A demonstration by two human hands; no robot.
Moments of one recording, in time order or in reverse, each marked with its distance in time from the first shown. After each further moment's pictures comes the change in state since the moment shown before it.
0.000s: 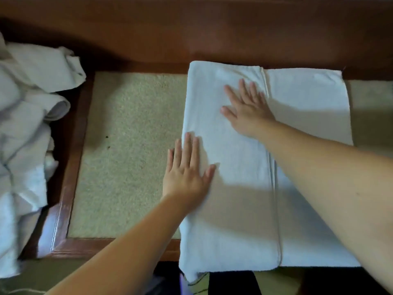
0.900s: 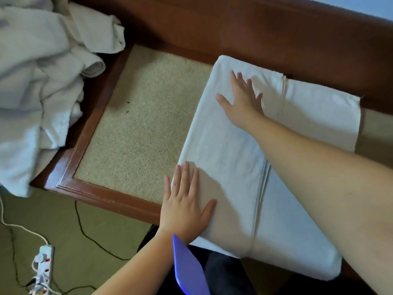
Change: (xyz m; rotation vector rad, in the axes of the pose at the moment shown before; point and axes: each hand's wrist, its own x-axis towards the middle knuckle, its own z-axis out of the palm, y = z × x) left_hand -0.130 0.055 0.014 -0.046 -0.020 -0.210; right_hand -0.020 -0.058 -0.027 0.297 0.048 -0.146
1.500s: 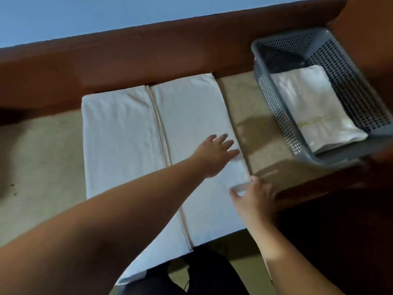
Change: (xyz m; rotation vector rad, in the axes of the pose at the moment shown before) left_hand 0.129 0.298 -0.001 0.588 -0.198 1.174; right_hand -0.335 0.191 0.022 0.163 0.272 1.050
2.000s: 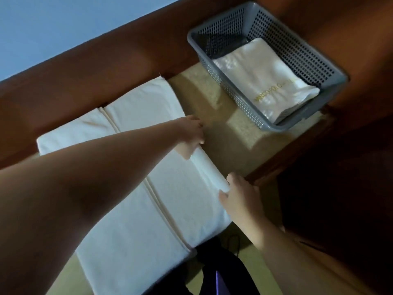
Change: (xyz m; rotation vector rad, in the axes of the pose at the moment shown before) left_hand 0.072 -0.020 -0.058 0.448 -0.349 0.366; right_hand -0.024 0.030 -0.012 0.114 -0.064 -0.185
